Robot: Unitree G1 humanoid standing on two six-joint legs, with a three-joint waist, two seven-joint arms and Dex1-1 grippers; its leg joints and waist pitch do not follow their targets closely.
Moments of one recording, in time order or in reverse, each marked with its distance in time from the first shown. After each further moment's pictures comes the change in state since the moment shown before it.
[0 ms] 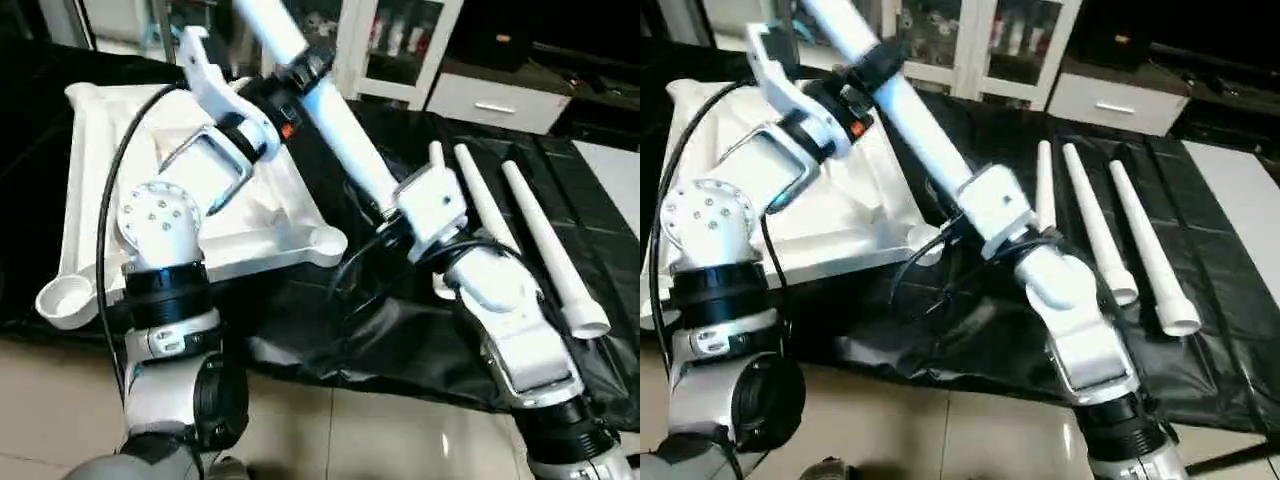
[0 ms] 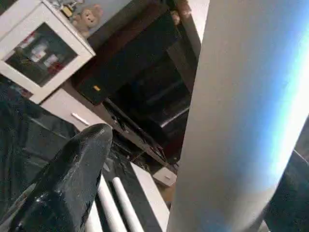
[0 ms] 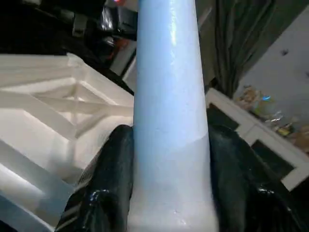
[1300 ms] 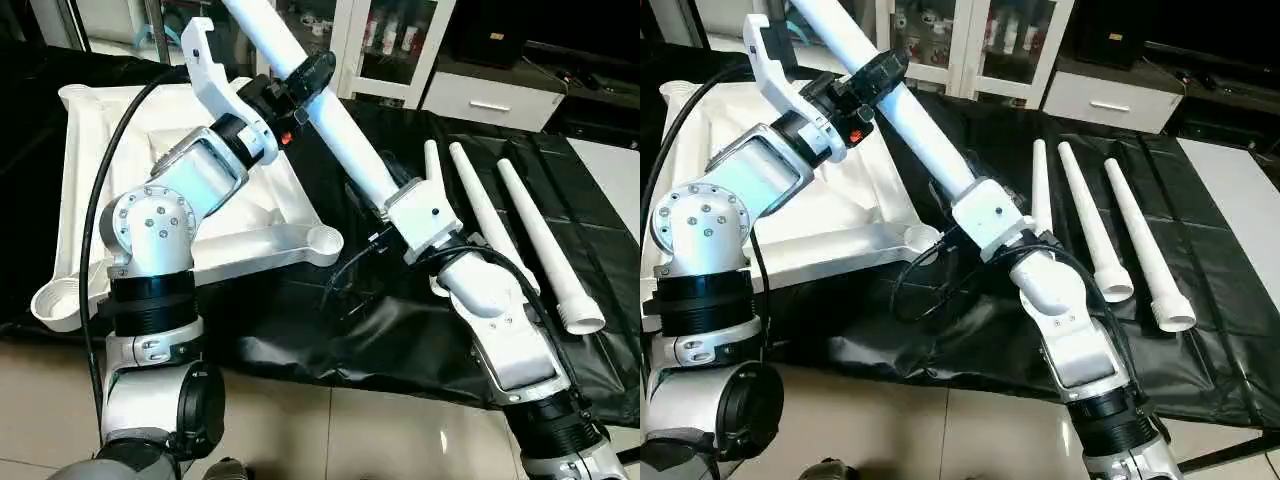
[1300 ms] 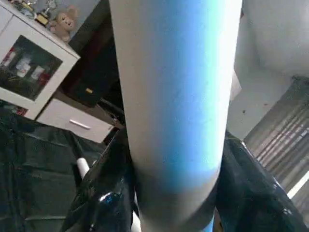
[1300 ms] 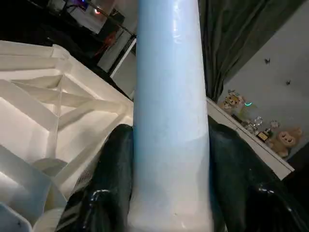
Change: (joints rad) left arm 0.051 0.092 -0.148 -0.070 0.031 -0.024 -0.136; right arm -0.006 0.018 -0.006 0.107 -0.060 -0.126 -0.029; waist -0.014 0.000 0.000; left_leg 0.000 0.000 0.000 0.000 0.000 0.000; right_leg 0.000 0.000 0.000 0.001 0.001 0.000
